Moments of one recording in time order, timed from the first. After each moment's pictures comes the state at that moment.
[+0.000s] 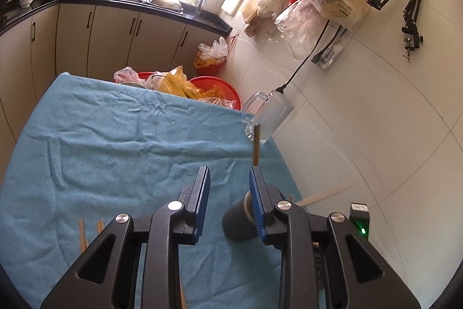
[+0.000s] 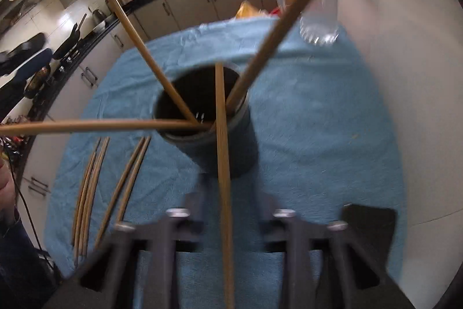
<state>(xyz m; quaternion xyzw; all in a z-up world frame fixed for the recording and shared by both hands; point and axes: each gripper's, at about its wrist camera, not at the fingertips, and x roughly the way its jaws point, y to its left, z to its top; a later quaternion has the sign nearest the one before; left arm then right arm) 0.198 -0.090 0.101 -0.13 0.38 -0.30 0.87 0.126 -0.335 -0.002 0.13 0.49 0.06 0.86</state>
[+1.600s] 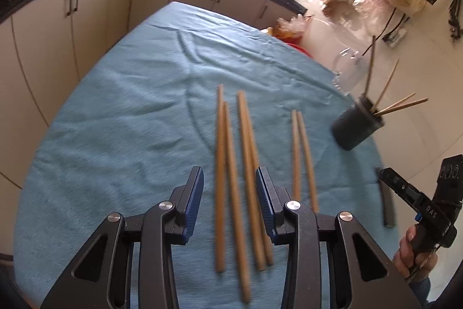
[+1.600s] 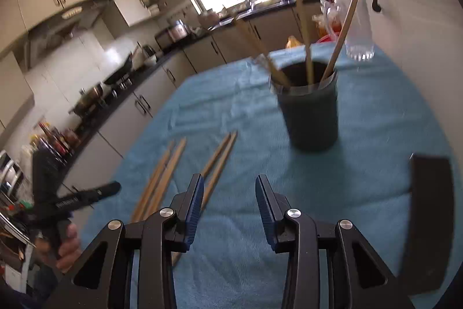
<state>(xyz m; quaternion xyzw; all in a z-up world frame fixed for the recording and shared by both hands) 0.082 0.063 -0.031 -0.13 0.44 -0.14 0.88 0.033 -0.261 -0.002 0.18 0.35 0.13 0.91</state>
